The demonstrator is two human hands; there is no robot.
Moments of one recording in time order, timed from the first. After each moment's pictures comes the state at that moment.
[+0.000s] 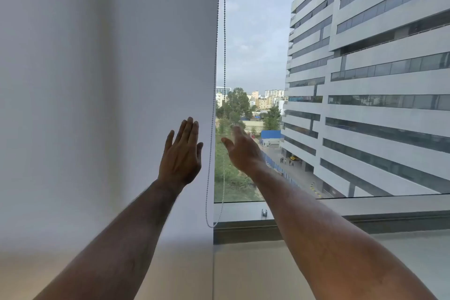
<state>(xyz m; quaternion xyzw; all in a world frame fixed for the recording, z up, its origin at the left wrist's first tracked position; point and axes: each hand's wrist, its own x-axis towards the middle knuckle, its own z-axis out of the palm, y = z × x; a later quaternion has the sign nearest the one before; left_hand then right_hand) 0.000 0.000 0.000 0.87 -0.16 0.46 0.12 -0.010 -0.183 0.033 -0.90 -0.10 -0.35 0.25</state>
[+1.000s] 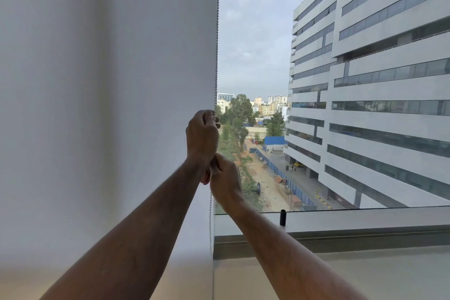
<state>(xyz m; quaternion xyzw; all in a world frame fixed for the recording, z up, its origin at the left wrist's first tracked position) -0.012 -0.073 0.083 0.68 -0.13 0.36 0.63 -0.043 -0.137 0.001 -0.76 -0.16 -0.28 0.56</state>
